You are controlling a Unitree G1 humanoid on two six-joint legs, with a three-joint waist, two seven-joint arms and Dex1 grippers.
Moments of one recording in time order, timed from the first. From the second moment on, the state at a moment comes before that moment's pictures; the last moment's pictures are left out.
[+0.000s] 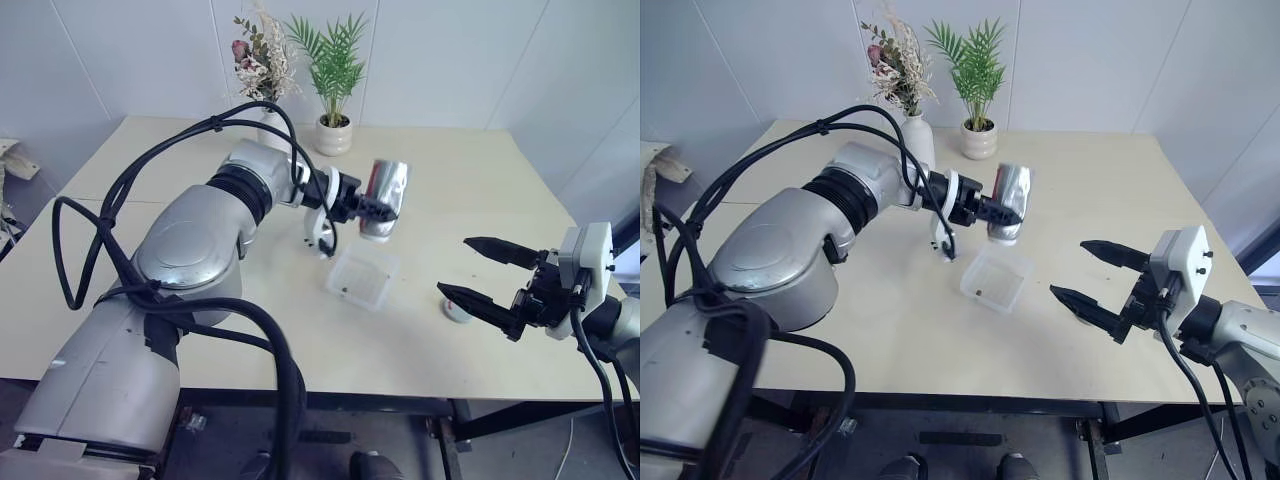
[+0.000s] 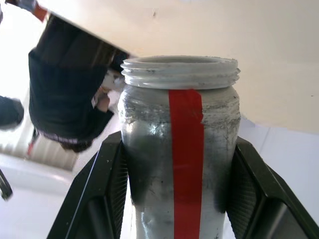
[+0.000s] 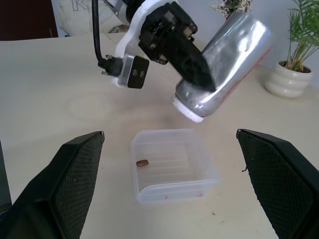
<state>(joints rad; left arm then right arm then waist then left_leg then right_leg) -1.80 0.30 -1.30 1.34 1.48 -0.71 1.09 -0.11 -0.83 -0.43 -0.52 0.81 0.51 0.82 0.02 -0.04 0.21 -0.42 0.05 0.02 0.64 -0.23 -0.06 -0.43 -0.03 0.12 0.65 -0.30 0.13</state>
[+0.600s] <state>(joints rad) -1.35 0.28 0.13 1.33 -0.04 -0.46 -0.47 -0.10 -0.83 -0.46 -0.51 0.87 0.50 0.93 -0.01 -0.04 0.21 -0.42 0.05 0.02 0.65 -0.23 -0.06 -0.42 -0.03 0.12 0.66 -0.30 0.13</state>
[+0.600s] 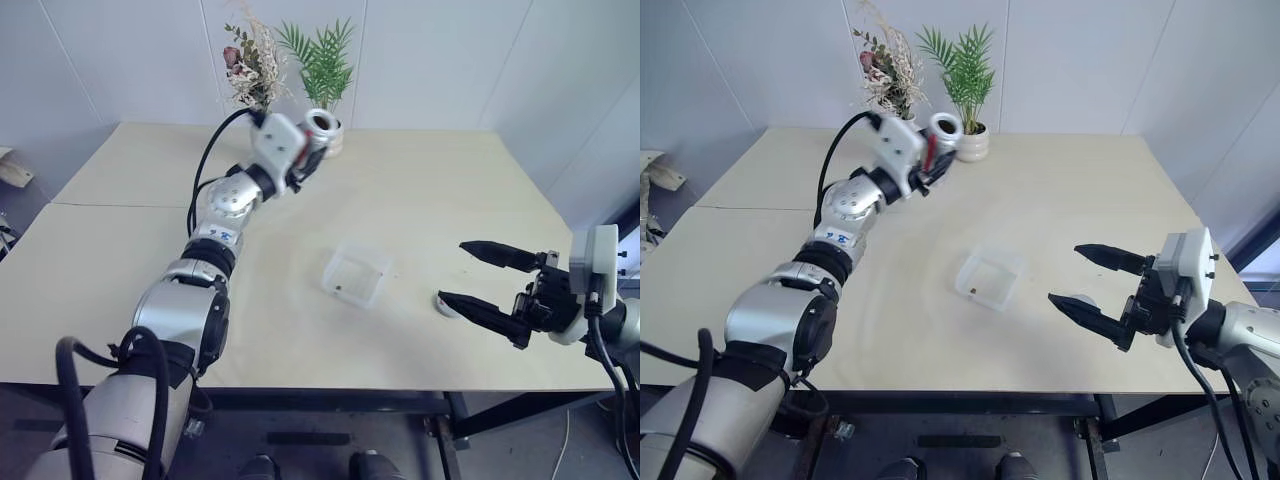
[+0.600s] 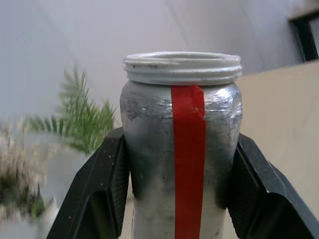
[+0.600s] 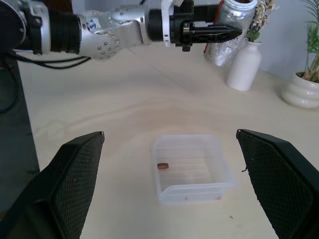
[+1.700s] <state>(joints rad) -1.02 0.27 0.14 1.19 -0.11 -0.35 -0.78 -0.21 -0.79 -0.43 -0.40 0.85 0.46 0.97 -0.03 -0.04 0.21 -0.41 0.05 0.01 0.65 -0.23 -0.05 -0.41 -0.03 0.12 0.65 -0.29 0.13</state>
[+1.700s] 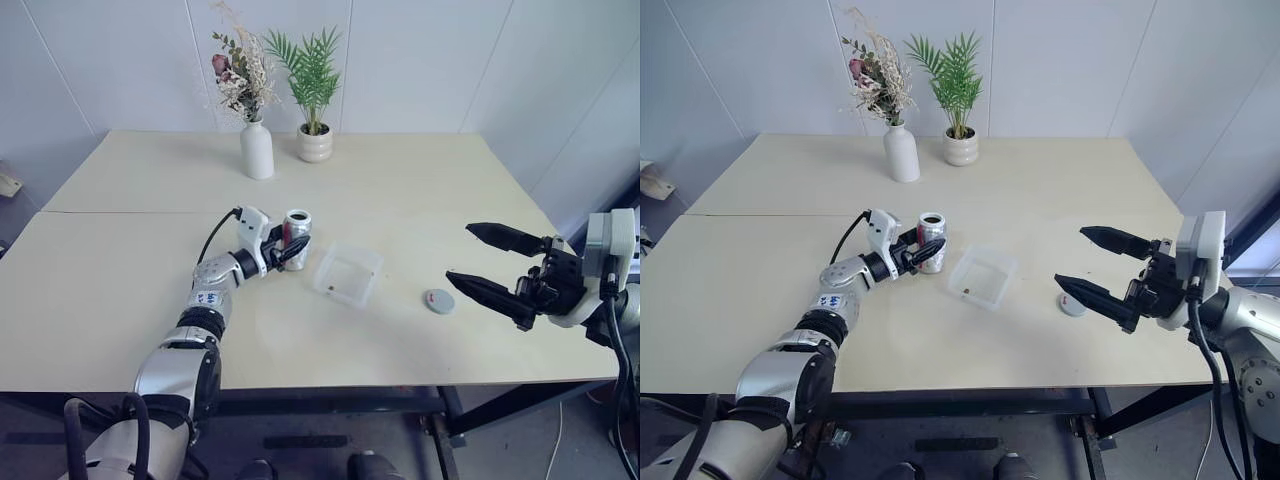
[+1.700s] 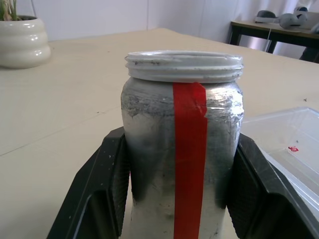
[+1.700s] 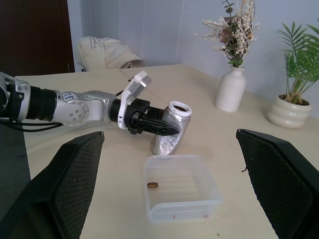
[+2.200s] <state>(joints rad) -1.00 0.32 0.14 1.17 -0.11 -0.37 -0.86 -0.23 -0.80 -0.43 -0.38 0.84 0.46 0.98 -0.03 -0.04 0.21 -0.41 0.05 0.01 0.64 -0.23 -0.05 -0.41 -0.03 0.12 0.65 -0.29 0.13</state>
